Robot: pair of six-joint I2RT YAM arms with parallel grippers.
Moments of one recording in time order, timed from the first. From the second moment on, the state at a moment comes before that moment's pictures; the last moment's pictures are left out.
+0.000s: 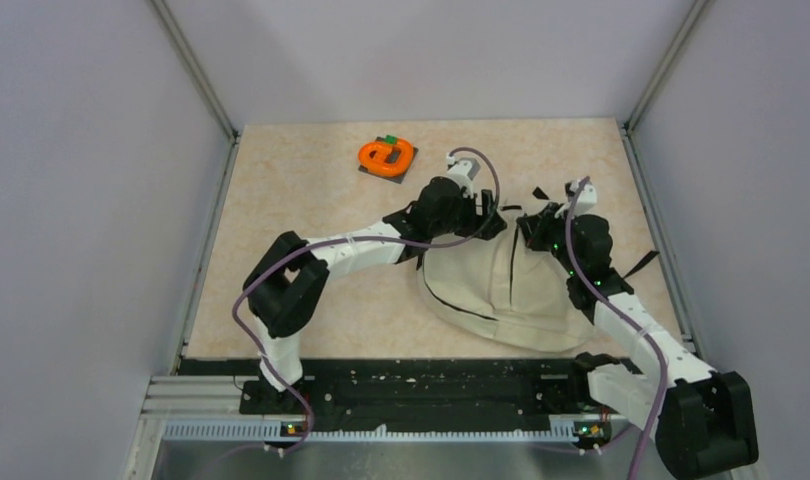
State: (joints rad) left arm -0.84 1.84 1.28 0.20 0.11 -0.58; right arm 0.23 1.00 0.50 0.27 -0.09 0.42
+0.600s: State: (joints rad) left arm -0.83 2.07 1.44 0.30 0.16 -0.65; right arm 0.32 0.73 0.40 -0.05 -0.20 0.45
